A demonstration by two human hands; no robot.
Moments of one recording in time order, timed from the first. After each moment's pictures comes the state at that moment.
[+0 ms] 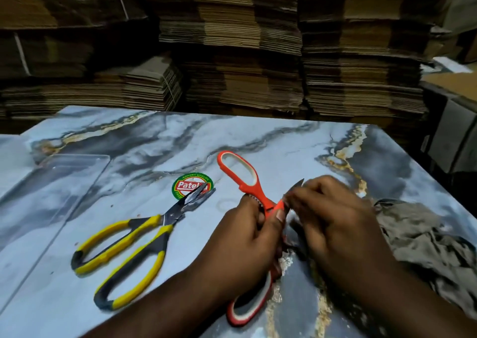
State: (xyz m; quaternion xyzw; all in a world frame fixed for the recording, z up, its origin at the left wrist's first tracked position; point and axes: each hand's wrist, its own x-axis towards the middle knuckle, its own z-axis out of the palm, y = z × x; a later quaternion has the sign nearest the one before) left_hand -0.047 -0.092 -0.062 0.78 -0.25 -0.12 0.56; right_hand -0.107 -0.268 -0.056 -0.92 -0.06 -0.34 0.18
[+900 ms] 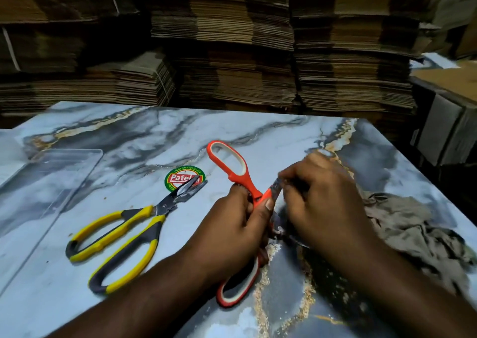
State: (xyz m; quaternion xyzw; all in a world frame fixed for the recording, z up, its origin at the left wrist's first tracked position) left_hand -0.045 -0.091 -0.061 0.80 -0.28 -0.09 0.52; right_hand -0.096 -0.257 -0.038 -0.93 0.05 -0.32 0.19
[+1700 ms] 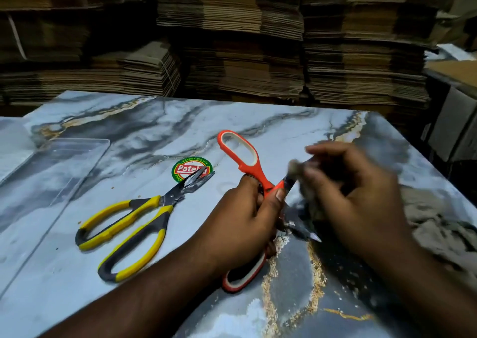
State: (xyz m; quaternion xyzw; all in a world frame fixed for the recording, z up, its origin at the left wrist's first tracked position) left_hand -0.041 -0.093 -0.067 0.78 -0.29 -0.12 0.54; right_hand -0.116 -0.267 -0.033 -0.86 0.02 -0.33 0.38
